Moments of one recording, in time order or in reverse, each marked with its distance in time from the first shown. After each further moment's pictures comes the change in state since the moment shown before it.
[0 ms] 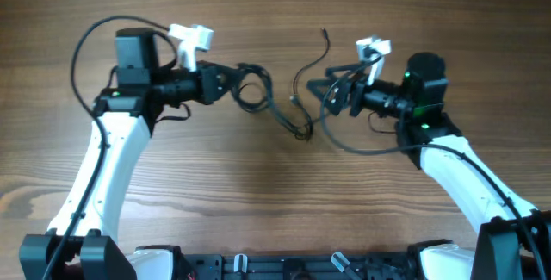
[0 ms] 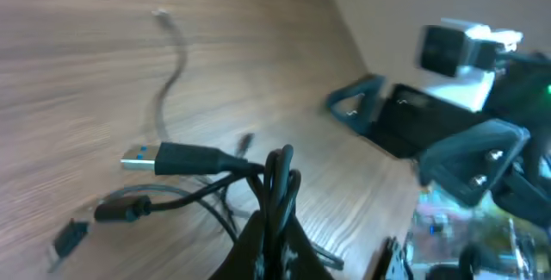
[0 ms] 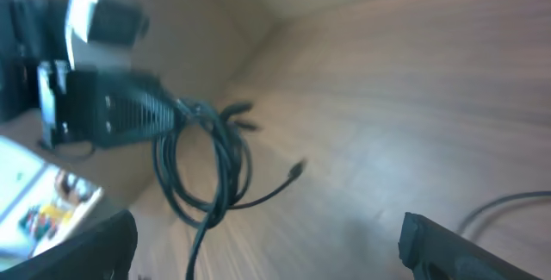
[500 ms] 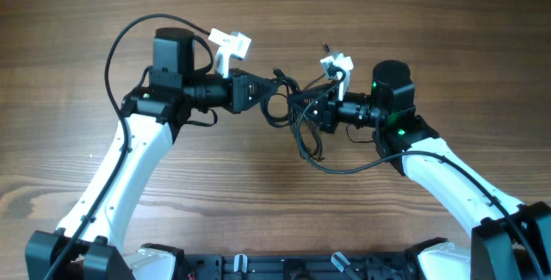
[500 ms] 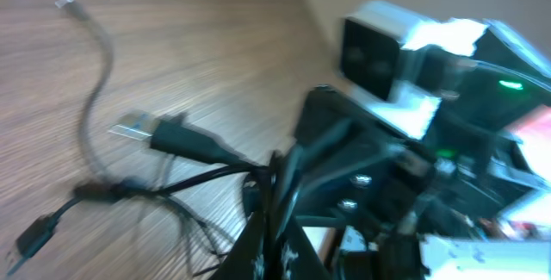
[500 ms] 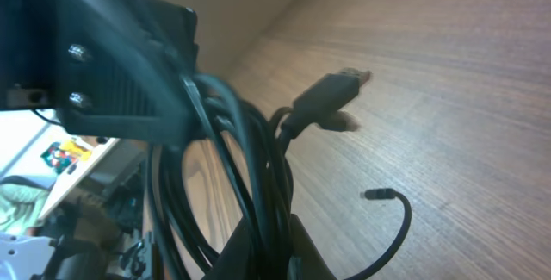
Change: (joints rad) left arm -0.161 -0.006 0.001 0.008 -0.001 -0.110; right arm 0.143 0.016 -0.002 -0.005 0.009 -0.050
